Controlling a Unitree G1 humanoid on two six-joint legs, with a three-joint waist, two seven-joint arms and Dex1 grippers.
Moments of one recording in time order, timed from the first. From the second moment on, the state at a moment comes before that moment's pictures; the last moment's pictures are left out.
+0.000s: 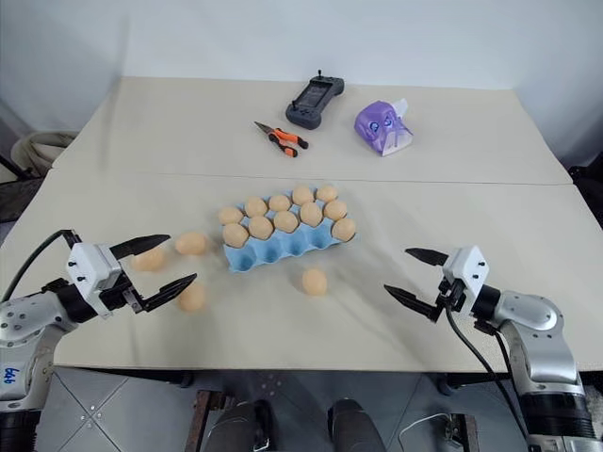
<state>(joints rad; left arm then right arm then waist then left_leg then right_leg) -0.02 0.69 0.33 -0.14 -0.35 0.02 -0.86 -0.13 -0.66 -0.17 0.07 0.40 -0.02 1.09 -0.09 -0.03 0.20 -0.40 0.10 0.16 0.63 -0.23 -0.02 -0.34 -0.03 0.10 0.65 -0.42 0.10</state>
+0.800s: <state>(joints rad) -0.07 0.69 0.21 -0.14 -0.44 0.03 -1.12 -0.23 -0.54 0.09 -0.13 0.37 0.14 1.05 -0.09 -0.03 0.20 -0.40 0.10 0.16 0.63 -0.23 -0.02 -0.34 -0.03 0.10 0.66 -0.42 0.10</state>
